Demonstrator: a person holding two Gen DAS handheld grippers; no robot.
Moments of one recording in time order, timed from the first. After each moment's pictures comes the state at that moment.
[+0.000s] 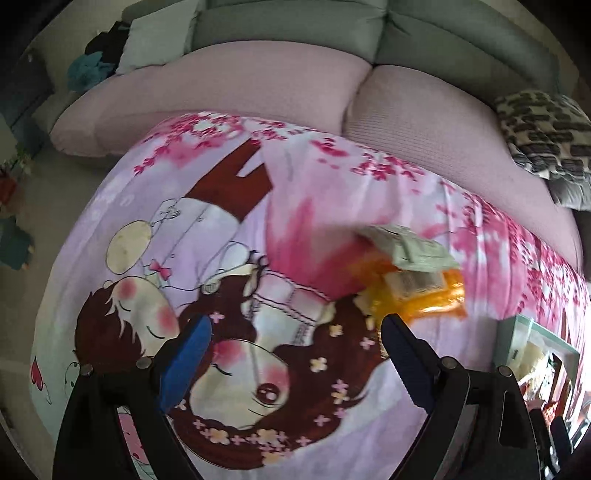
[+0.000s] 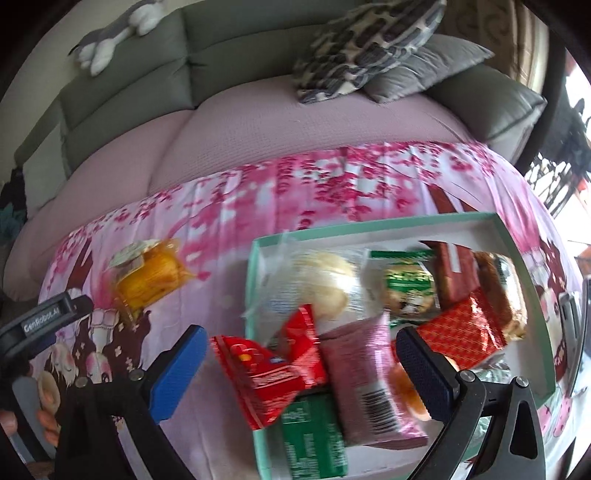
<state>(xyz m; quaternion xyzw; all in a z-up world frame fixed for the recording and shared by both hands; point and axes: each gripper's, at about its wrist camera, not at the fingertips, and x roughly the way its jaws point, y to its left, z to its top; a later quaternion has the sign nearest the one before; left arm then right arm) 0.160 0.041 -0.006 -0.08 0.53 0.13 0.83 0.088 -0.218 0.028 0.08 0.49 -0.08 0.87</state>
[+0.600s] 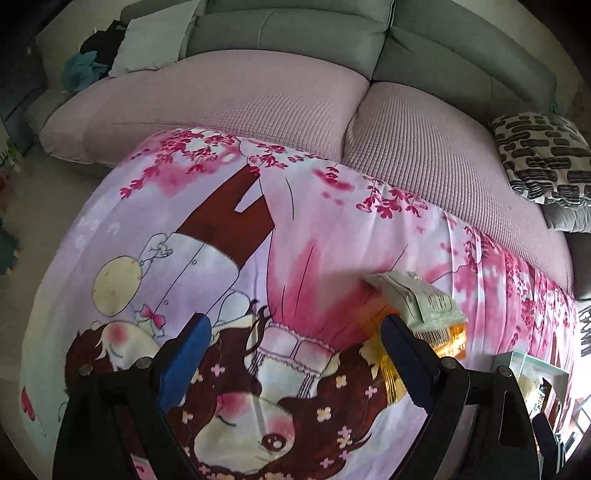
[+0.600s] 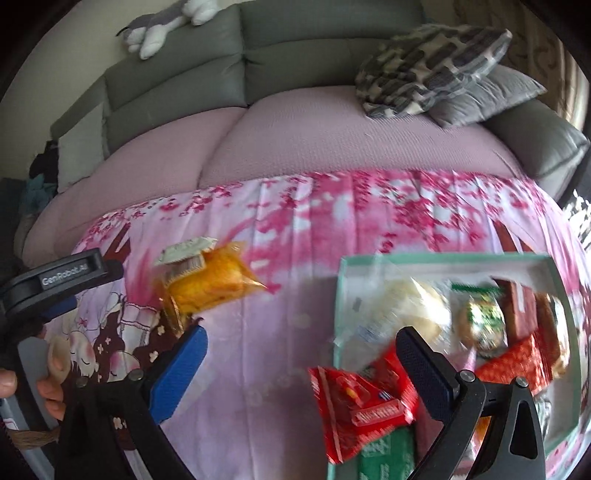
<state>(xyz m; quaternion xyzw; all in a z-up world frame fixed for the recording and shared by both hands) 0.189 0.066 -0.009 -0.11 0.51 0.10 0.85 0.118 -0.165 0.024 0.06 0.46 -0.01 0.88</state>
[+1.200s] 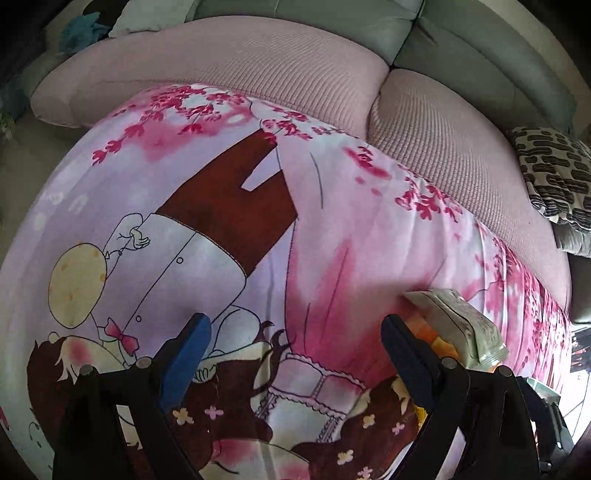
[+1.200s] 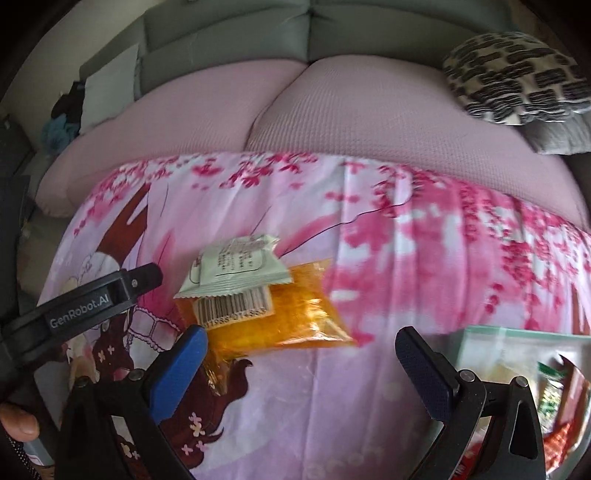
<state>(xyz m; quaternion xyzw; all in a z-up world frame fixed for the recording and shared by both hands) 0.217 0.101 -0.058 -0.17 0.54 0.09 0.82 0.203 -0.100 -0.020 0.00 0.53 0.08 0.84</state>
